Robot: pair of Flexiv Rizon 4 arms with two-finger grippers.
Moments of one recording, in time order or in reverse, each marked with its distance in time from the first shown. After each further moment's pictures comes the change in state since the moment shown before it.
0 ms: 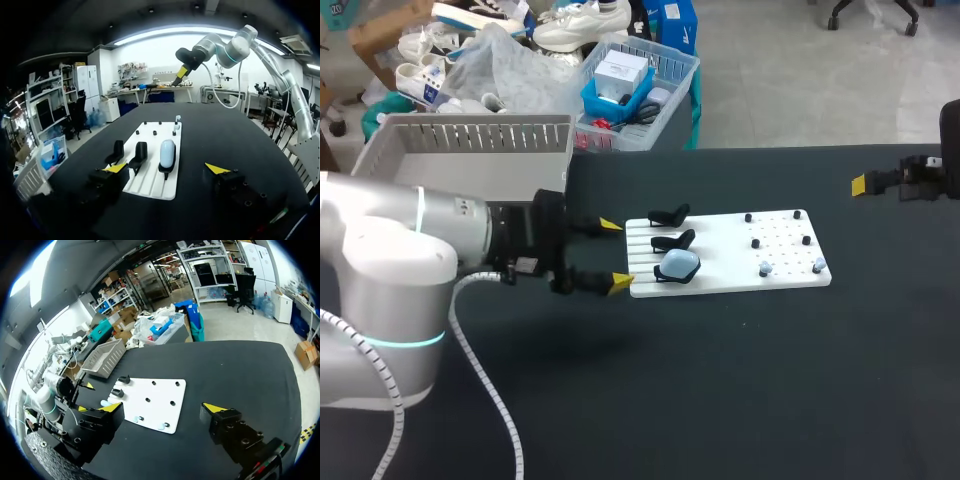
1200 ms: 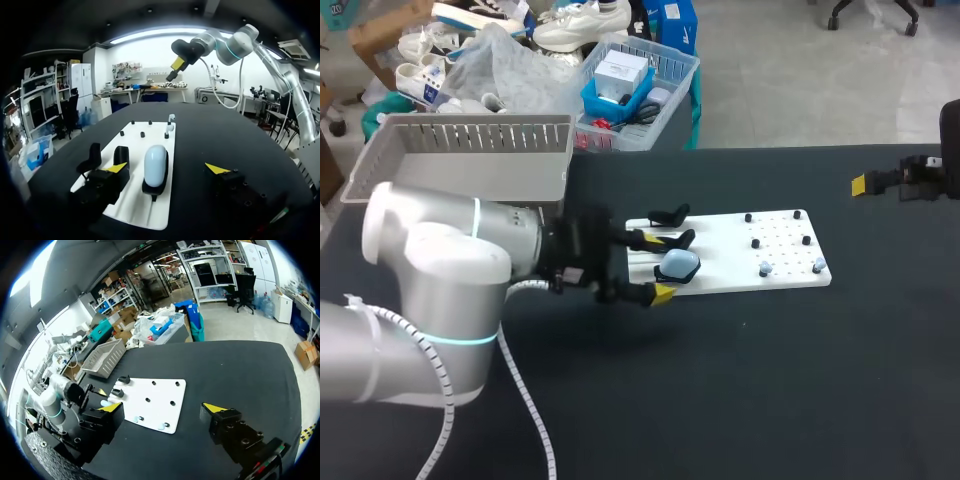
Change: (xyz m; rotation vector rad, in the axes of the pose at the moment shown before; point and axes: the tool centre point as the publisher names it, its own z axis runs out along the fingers) left arm 0.002 -0.012 0.063 0.059 -0.015 -0.020; right arm 0.000 0.000 0.000 0.000 0.000 0.000
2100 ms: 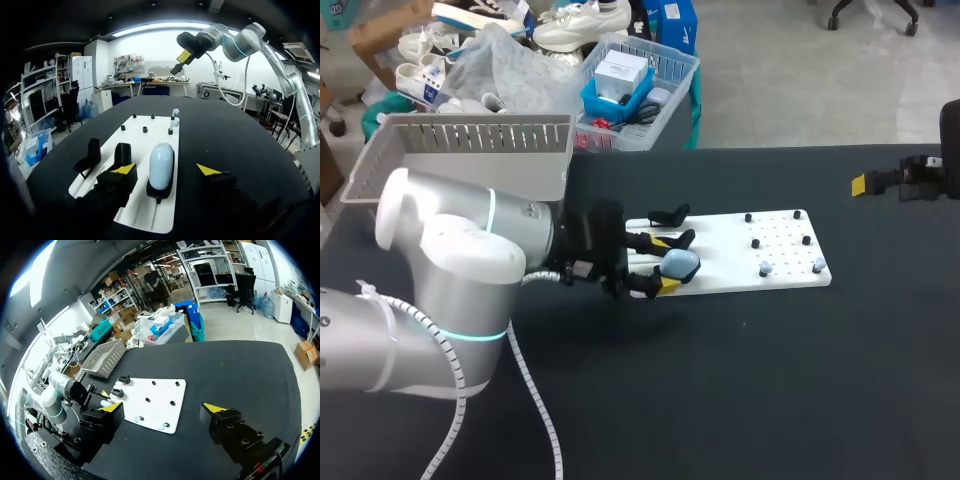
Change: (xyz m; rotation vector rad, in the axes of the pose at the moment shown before) left arm 0.002 0.007 0.009 -0.001 0.058 -0.030; right arm 0.000 0.000 0.000 0.000 0.000 0.000
